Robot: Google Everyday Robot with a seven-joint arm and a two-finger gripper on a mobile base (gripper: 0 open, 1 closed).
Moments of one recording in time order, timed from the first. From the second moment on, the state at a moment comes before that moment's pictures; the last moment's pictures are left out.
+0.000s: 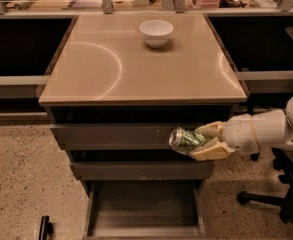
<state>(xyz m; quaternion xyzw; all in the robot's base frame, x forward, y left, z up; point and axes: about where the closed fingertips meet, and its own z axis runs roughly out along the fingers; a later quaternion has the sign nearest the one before) 0.491 -0.156 0.737 -0.53 0.71 0.28 0.37</state>
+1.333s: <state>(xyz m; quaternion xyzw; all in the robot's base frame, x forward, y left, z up) 0.432 -0.197 0.500 -0.38 0.80 0.34 0.32</state>
